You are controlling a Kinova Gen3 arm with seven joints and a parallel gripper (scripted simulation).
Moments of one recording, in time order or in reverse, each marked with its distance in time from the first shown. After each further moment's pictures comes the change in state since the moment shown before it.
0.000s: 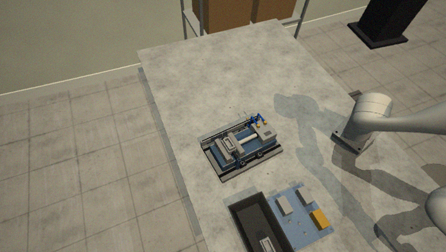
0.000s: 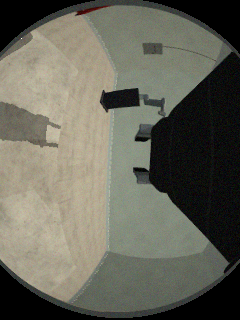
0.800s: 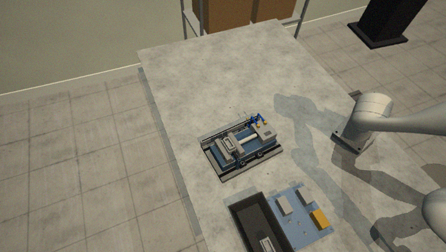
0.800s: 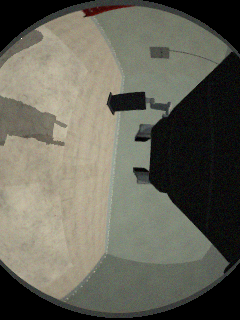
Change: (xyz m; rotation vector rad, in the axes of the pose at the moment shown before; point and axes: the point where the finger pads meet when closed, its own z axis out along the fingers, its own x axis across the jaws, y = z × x) arm -0.012 -0.010 -0.003 0.050 0.033 -0.045
